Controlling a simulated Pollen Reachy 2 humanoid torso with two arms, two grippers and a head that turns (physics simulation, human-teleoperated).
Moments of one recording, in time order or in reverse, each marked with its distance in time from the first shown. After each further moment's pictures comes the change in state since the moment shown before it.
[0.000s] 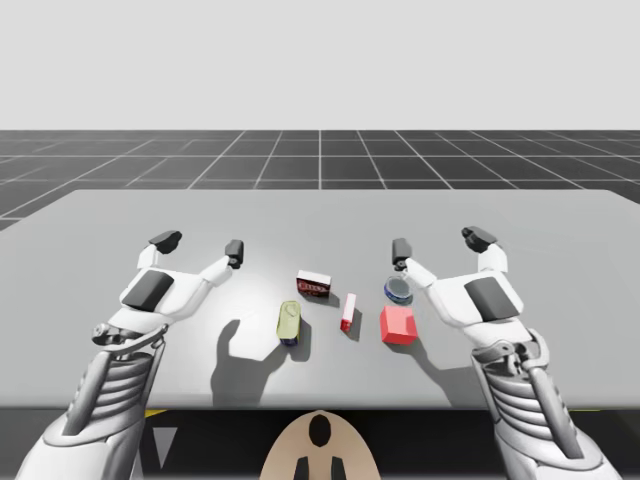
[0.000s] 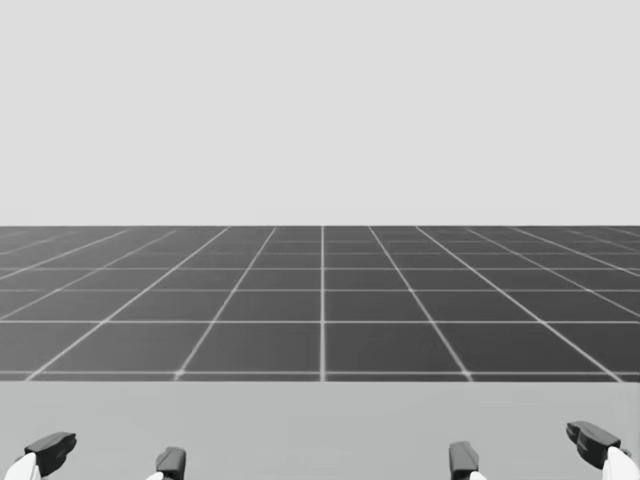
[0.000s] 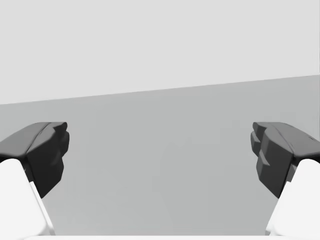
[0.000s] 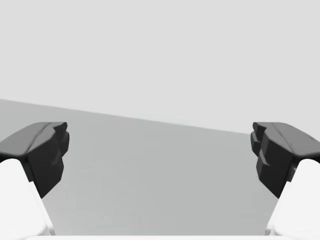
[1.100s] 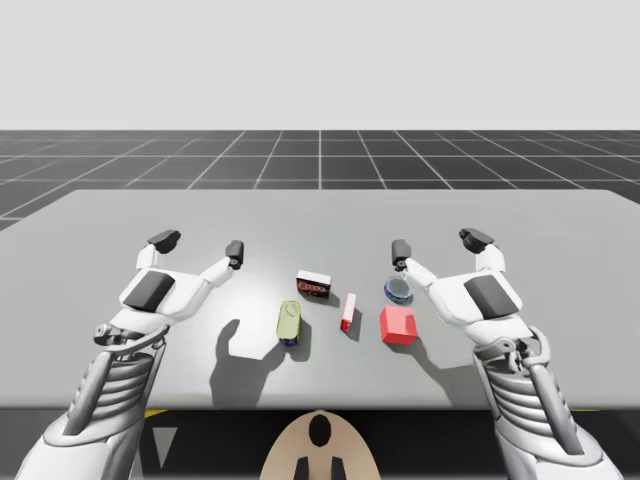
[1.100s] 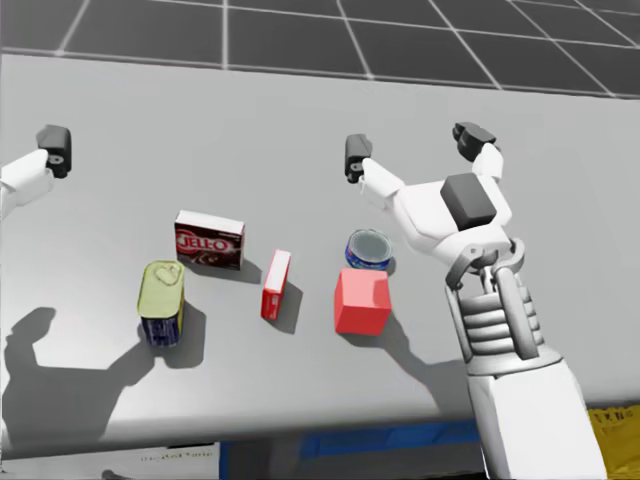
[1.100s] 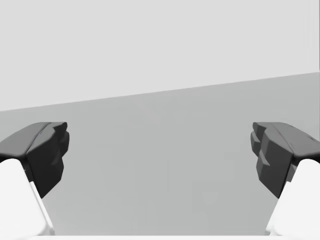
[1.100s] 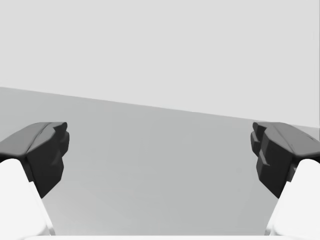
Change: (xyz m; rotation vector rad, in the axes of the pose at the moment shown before) left arm -0.002 -0.001 0.000 0.009 -0.006 -0.038; right arm 0.000 -0.003 -0.002 0.009 0.047 -0.020
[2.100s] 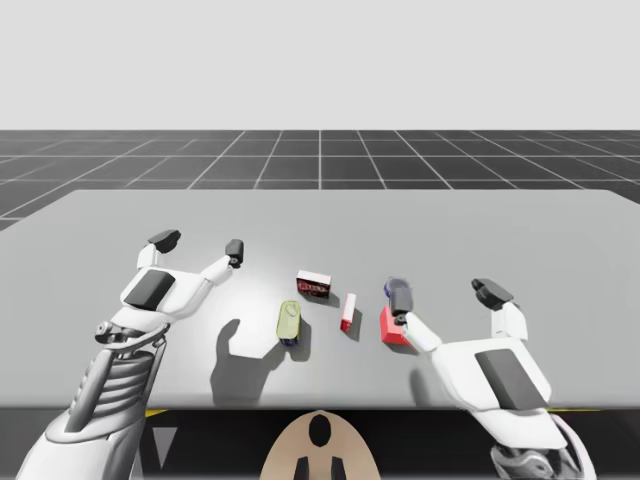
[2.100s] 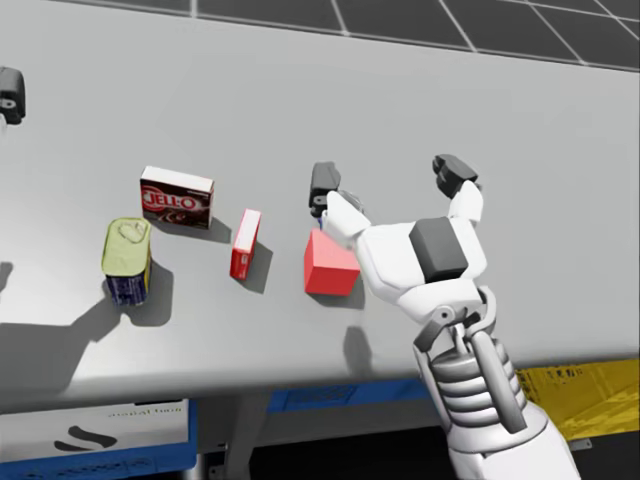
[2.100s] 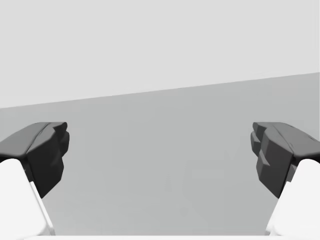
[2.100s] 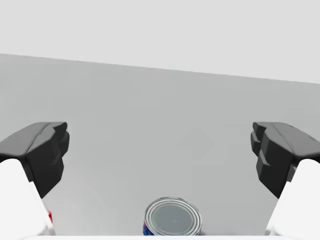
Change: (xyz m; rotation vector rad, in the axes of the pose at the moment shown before) left arm 0.000 0.001 -0.002 0.006 0.006 0.008; right arm 0.000 0.038 0.077 -0.078 0.076 0.007
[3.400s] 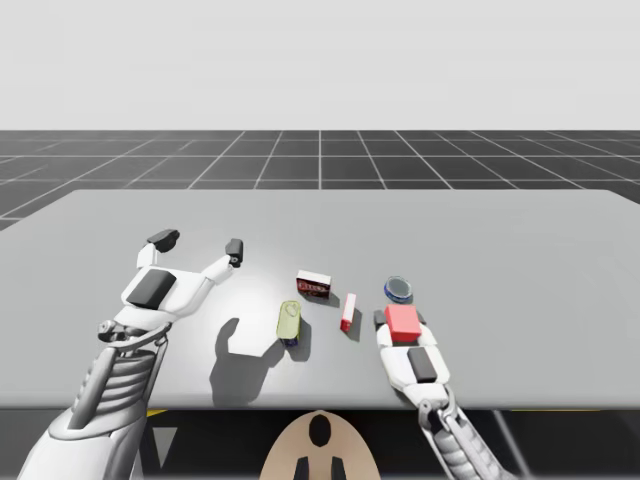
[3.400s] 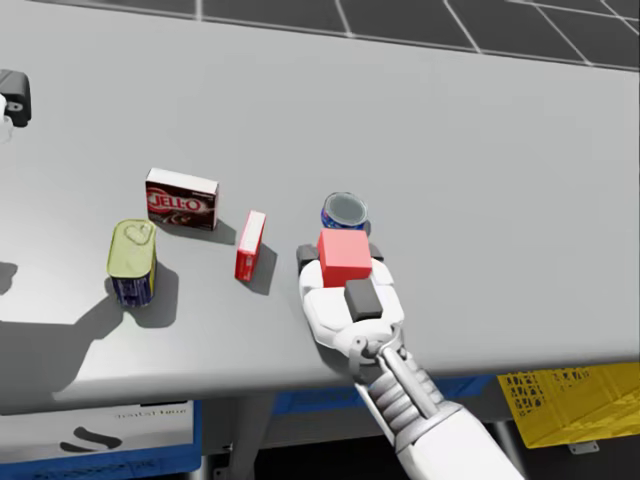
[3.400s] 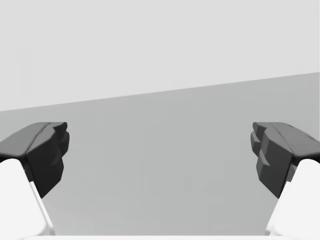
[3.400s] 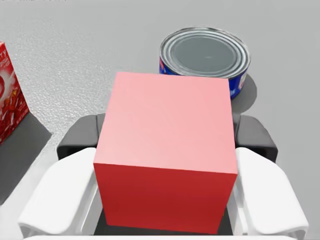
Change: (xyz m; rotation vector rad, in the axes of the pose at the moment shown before) left arm -0.002 0.000 -0.002 0.018 -0.003 -0.022; right arm -0.126 0.028 -0.023 -0.054 0.316 -0.057
